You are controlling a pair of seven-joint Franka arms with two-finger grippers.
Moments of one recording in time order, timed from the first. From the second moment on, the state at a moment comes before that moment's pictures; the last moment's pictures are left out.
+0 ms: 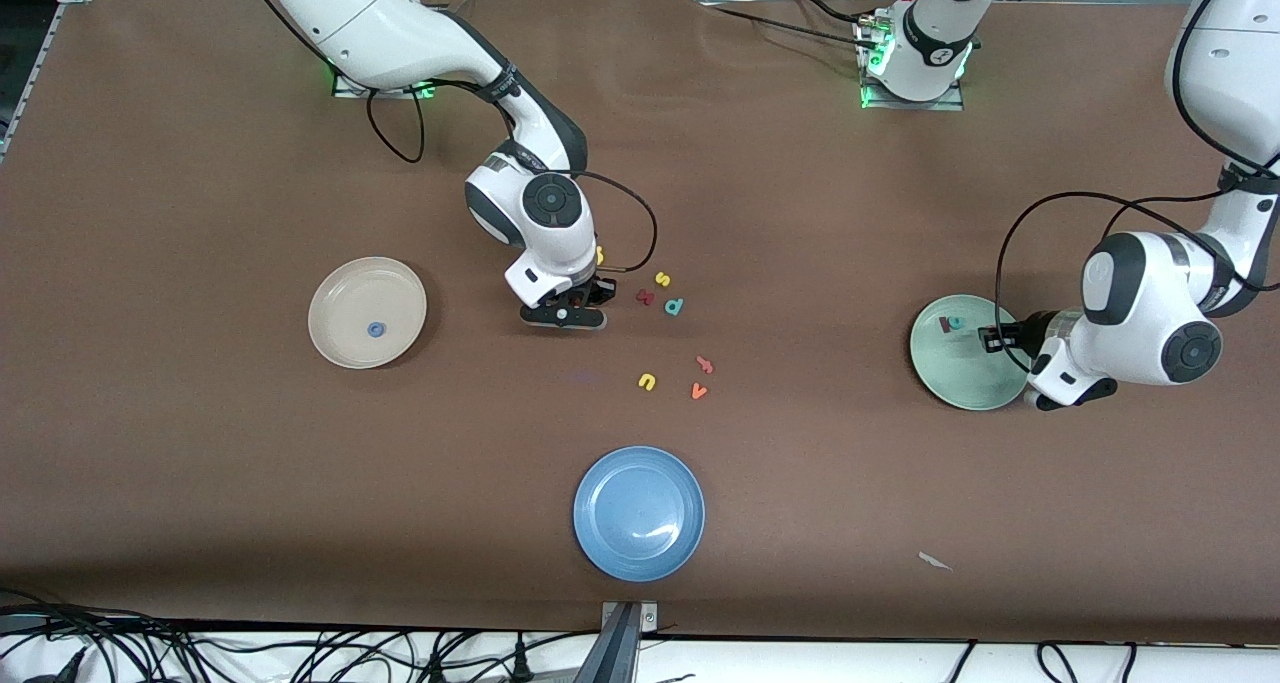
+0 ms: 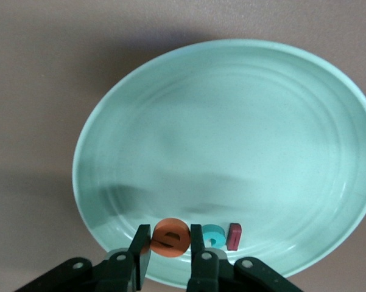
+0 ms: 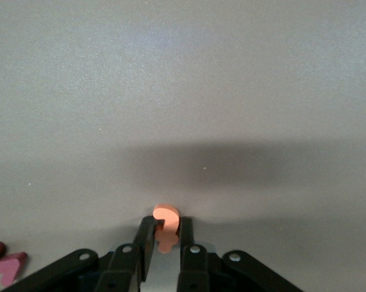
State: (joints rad) left arm 0.45 0.63 -0.37 -1.78 0.16 1.98 -0.24; right arm 0.41 0.70 0.32 -1.77 -0.36 2.42 1.00
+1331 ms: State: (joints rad) left arm 0.45 0.51 -0.49 -1.25 0.16 1.39 -0.24; right arm 0.09 0.38 0.30 -1.86 -0.30 2.06 0.26
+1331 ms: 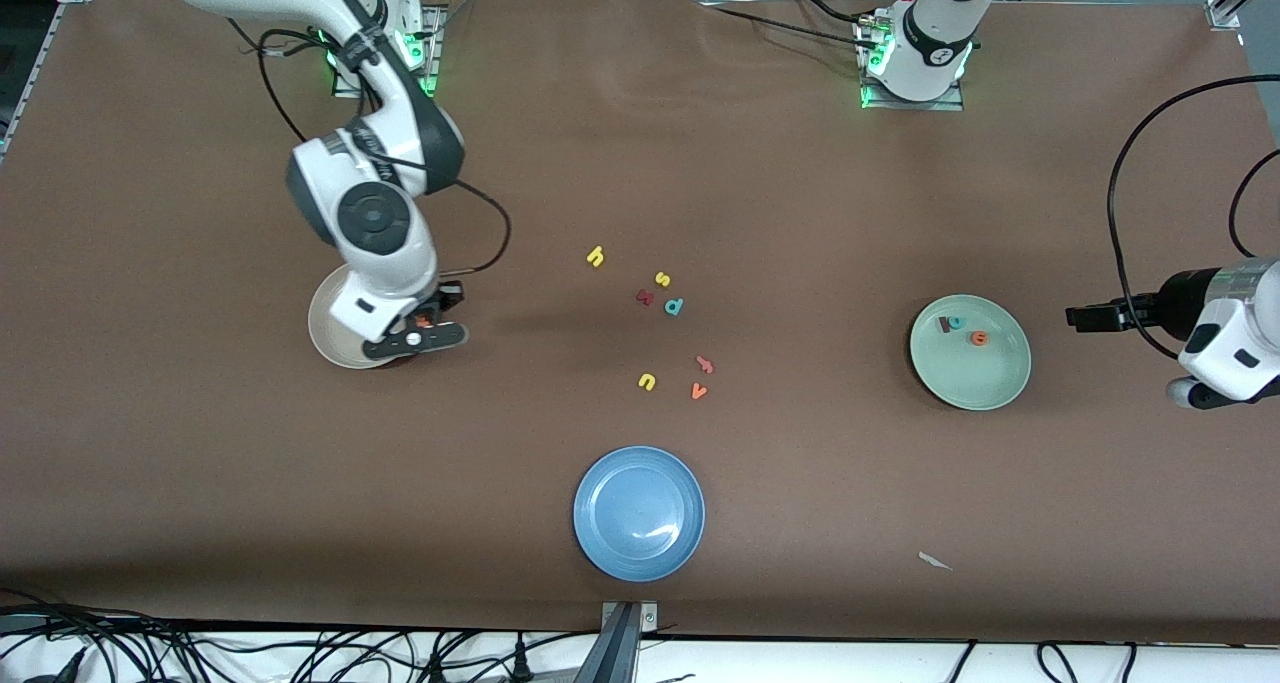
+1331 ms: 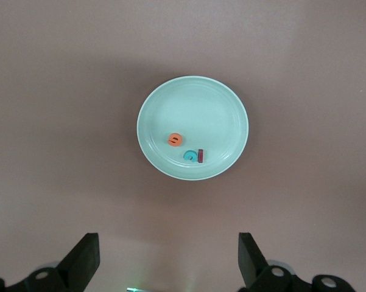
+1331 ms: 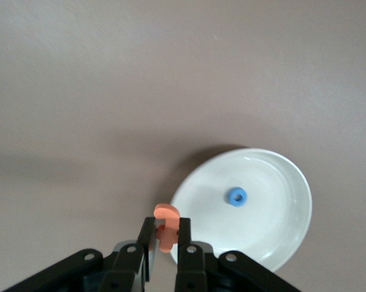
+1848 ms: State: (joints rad) left arm 0.44 0.51 -0.51 -1.19 0.16 1.38 -0.24; right arm -0.03 0.29 0.28 -2.14 -0.27 2.32 0.08
